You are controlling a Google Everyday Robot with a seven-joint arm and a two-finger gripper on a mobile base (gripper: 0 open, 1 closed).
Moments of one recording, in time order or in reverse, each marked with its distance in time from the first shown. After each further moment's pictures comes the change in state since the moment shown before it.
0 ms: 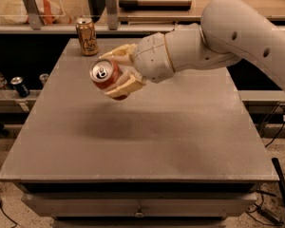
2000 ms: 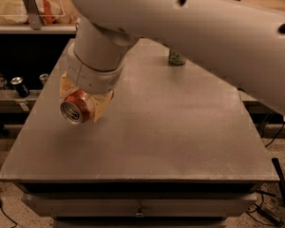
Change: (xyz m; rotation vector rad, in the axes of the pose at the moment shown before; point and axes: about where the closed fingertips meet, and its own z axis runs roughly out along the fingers) arm -0.024 0.056 0.057 -0.461 0.570 -0.624
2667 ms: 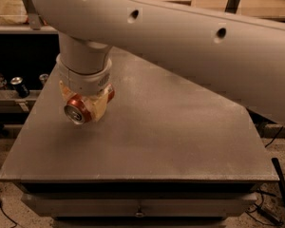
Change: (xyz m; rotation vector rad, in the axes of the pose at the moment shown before) arm 0.016 -0.001 0.027 -0.137 0.116 -0.027
